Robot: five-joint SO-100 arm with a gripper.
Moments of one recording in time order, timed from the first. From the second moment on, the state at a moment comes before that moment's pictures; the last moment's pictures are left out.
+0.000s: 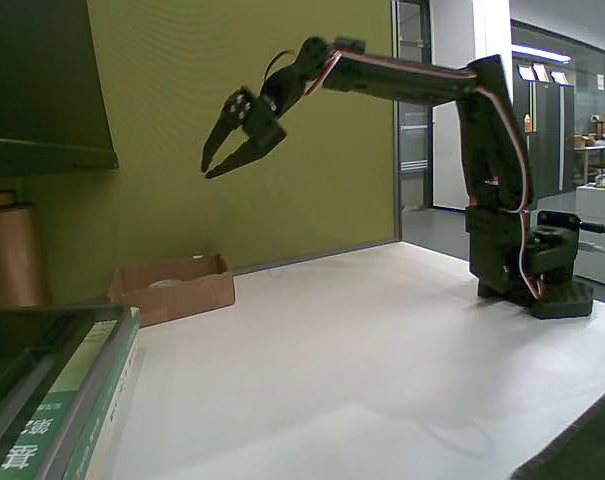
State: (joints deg) arm 24.8 78.3 62.0 59.9 -19.7
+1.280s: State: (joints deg) arm -1.9 158.4 151.3 57.0 -3.6
